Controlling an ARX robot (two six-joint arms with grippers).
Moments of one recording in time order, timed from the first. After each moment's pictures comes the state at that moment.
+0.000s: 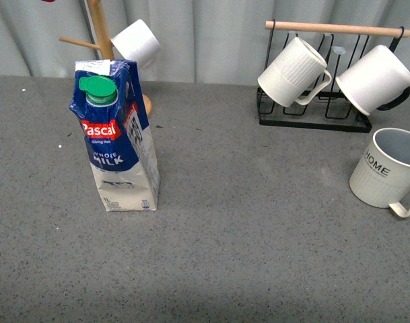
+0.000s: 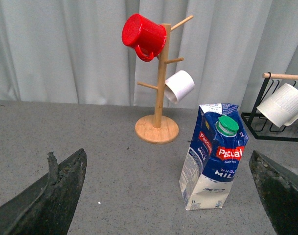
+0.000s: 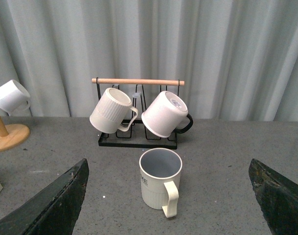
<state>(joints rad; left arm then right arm) 0.00 0.00 0.02 0.00 0.00 -0.01 0.00 0.00 0.01 0.00 0.00 0.00</state>
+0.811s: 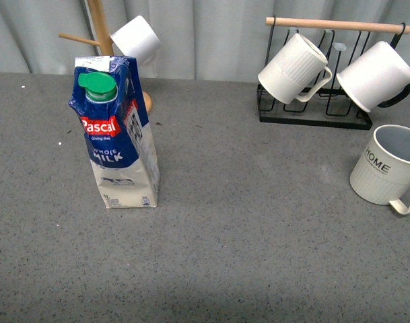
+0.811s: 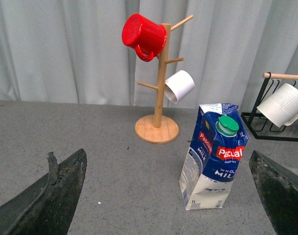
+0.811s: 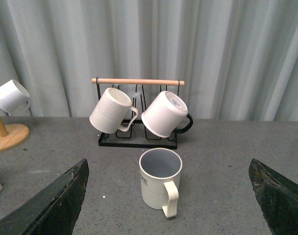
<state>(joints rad) 0.00 0.00 0.02 0.00 0.00 -0.01 0.00 0.00 0.01 0.00 0.00 0.00</state>
